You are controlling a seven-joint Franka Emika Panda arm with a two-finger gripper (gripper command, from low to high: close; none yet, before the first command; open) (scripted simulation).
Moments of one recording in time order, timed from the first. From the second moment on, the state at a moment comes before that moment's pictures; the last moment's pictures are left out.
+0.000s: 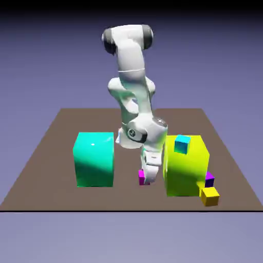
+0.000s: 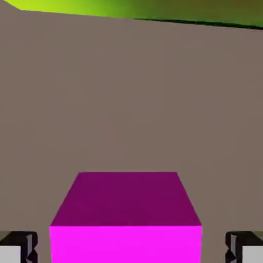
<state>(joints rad) -0.24 0.34 0.30 -2.65 -1.10 2.80 0.26</state>
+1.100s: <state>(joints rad) 0.22 -0.10 0.09 -2.14 -0.09 2.01 0.30</state>
